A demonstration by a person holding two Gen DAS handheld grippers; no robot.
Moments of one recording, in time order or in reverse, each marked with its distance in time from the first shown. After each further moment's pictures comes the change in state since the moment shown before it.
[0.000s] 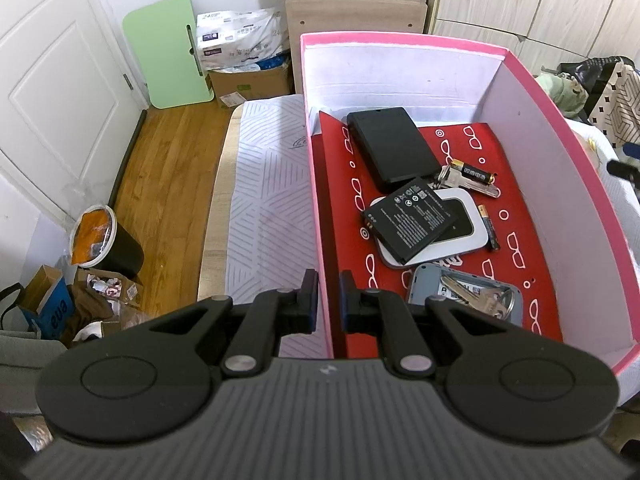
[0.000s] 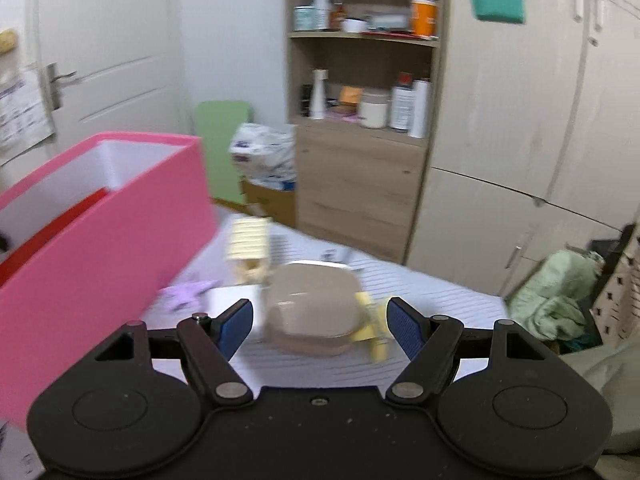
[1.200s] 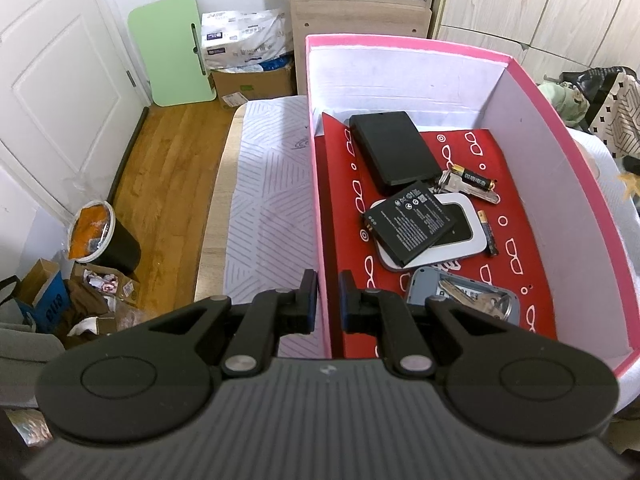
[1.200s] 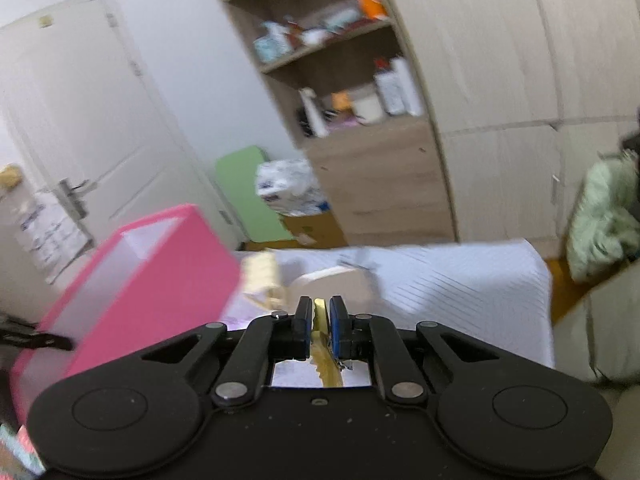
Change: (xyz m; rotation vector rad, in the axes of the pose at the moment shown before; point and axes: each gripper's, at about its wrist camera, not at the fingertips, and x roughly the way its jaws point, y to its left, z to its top) left arm -0.001 0.001 -0.001 -0.027 -0.008 -0.004; right arm -0.014 -0.036 -0.011 0.314 -0.067 0.245
